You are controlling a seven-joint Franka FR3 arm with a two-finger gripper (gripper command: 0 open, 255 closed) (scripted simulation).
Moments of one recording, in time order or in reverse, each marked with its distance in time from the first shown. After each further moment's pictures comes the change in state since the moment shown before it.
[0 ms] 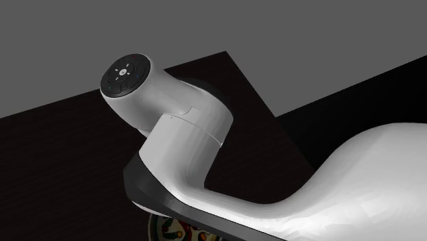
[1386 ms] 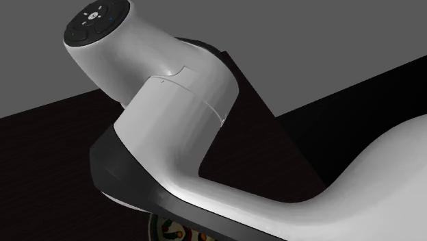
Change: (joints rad) arm 0.004 -0.016 0.004 0.152 0.013 -0.164 -0.031
